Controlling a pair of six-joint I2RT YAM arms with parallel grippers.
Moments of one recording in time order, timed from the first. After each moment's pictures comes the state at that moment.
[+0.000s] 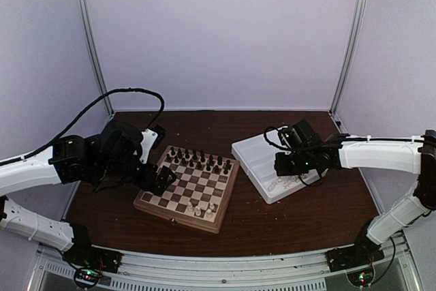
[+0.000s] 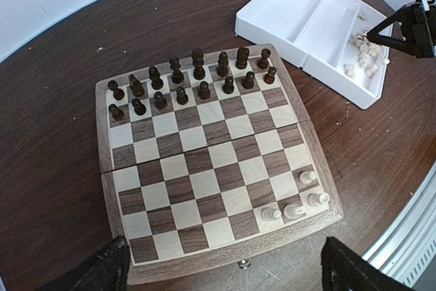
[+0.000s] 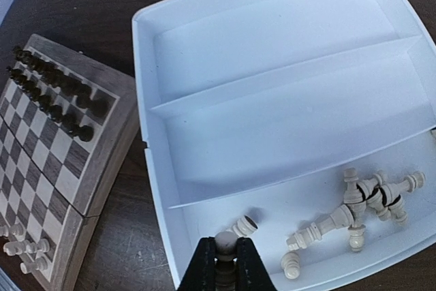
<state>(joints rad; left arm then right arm) -1.03 1.07 0.96 -0.67 -0.29 -0.39 0.71 1.46 0.92 -0.40 0.17 0.56</state>
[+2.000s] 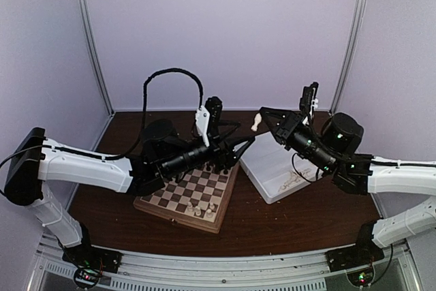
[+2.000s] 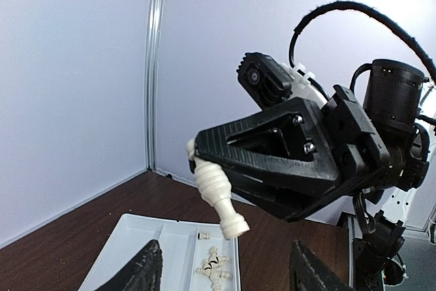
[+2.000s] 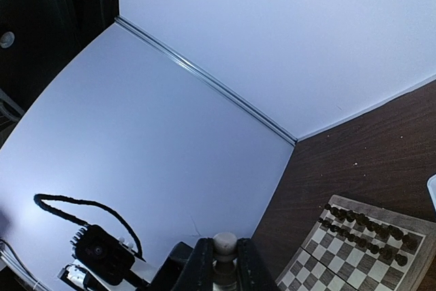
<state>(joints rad) -1.11 1.58 0.95 0.79 0.04 -0.11 0.91 1.13 0.71 0.60 0.11 0.95</state>
